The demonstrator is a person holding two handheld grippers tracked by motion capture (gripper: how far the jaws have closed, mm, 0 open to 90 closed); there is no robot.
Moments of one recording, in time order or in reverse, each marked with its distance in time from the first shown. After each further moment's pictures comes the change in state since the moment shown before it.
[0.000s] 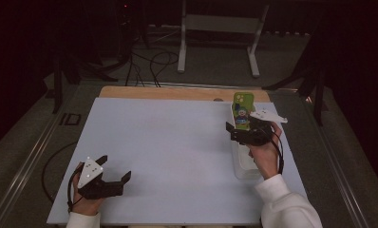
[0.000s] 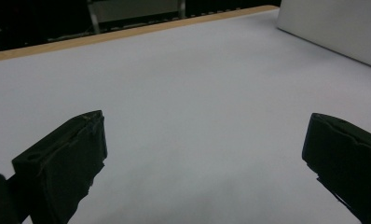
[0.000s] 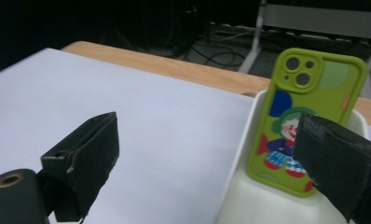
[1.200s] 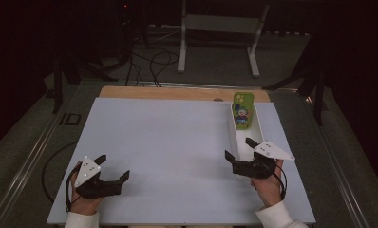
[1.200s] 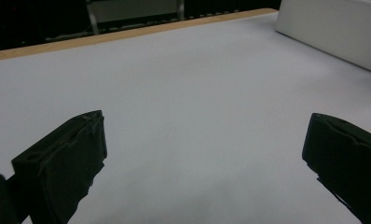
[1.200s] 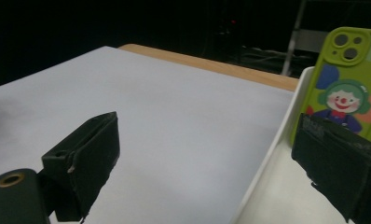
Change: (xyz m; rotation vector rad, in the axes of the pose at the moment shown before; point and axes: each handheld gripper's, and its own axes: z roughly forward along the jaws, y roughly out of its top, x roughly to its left) left arm 0.005 0.001 -0.003 -0.003 -0.012 -0.013; right arm 0.029 -0.063 -0.049 -0.112 0.128 -0.059
